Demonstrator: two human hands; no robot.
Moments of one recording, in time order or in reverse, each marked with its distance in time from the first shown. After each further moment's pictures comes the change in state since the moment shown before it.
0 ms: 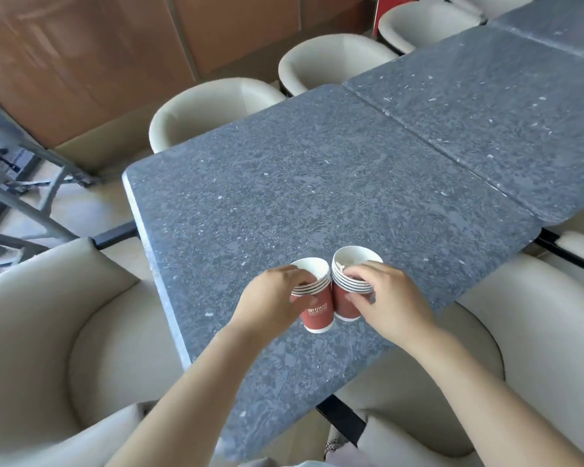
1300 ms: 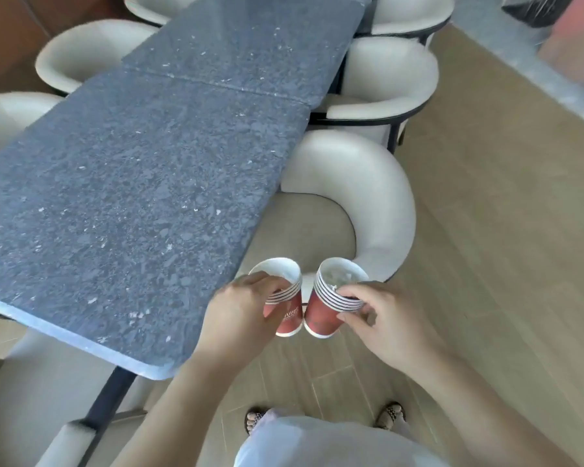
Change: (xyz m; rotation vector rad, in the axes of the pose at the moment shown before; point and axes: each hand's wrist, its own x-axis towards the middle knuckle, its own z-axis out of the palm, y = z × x) left_hand -0.224 0.108 0.061 0.067 -0.153 0.544; right_hand -0.368 -0.098 -0.030 0.039 0.313 0.555
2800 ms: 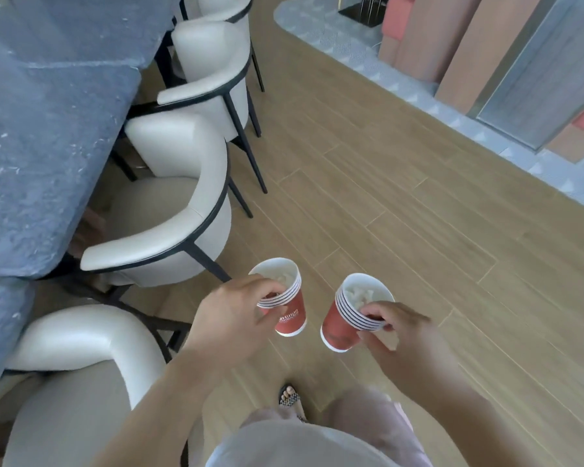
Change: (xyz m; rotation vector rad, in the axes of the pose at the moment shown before) left_hand 0.528 0.397 0.256 -0.080 -0.305 0.267; right_hand 0.193 0.468 -0.398 -0.001 0.304 0.409
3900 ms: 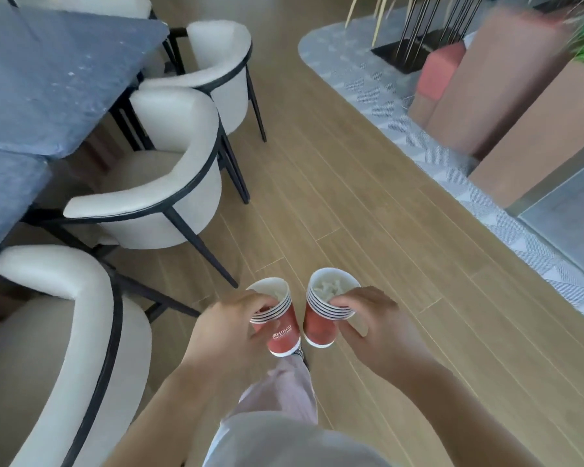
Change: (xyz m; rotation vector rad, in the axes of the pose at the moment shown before) left_hand 0.639 0.040 0.025 -0.063 0.047 -0.198; right_hand 0.672 0.162 -0.139 -0.095 -0.185 -0.192
